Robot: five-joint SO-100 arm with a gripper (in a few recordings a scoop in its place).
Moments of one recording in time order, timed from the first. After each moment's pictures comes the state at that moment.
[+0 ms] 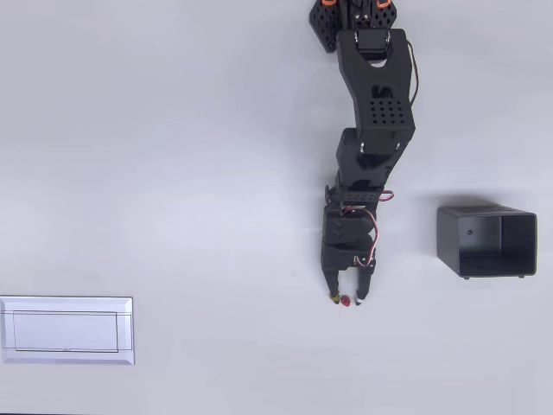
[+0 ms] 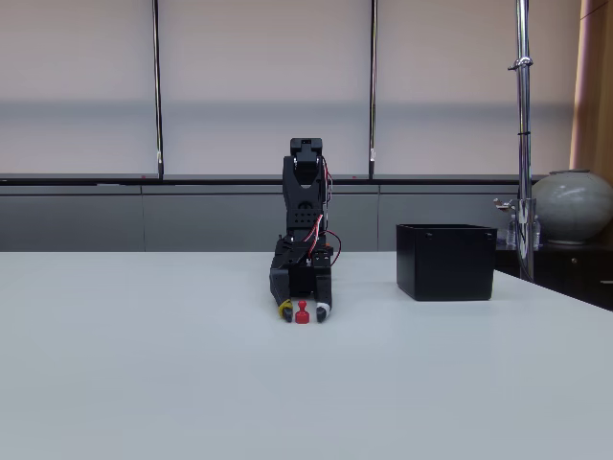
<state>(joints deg) -1.0 139.6 81.7 -45.3 -4.4</state>
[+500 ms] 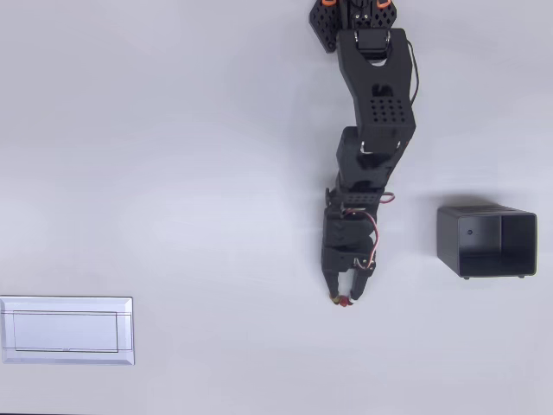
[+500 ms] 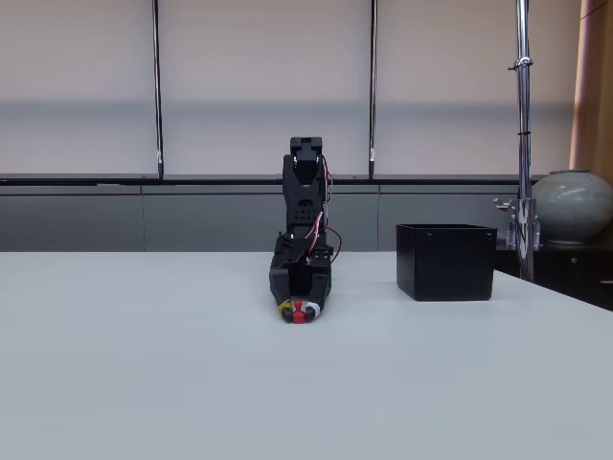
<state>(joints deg) -1.0 133.0 87.4 -22.2 -4.1</state>
